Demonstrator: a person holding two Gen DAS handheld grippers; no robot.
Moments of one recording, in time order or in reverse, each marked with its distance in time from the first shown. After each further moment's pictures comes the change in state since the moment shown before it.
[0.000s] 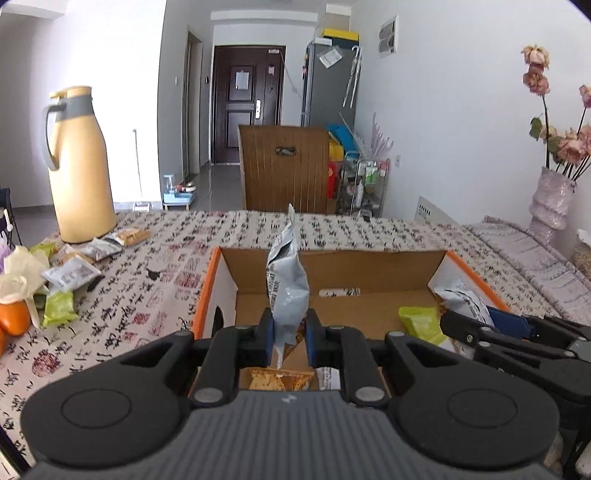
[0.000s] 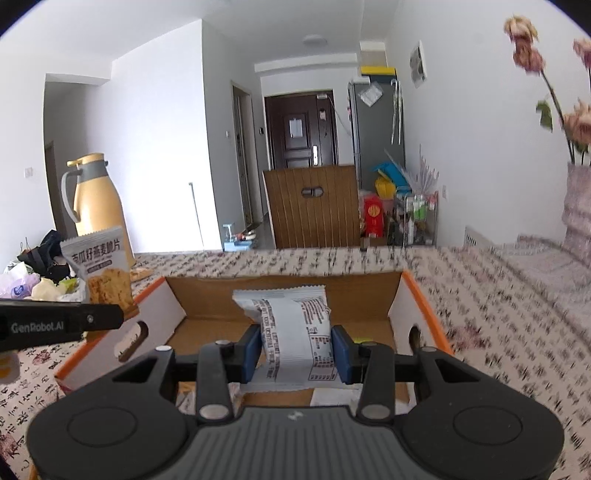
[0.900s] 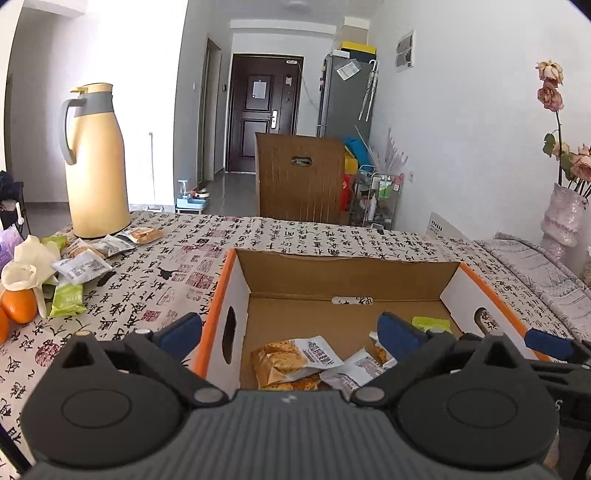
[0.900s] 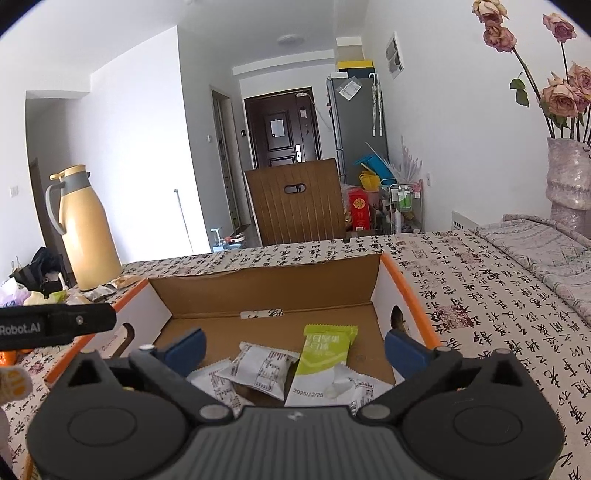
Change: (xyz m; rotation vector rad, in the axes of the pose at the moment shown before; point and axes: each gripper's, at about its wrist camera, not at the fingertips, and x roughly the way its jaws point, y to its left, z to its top) left arm -0.002 0.008 -0.005 -0.056 -0.051 0.042; right arm -0.004 -0.014 -0.011 0.064 -0.012 -0.034
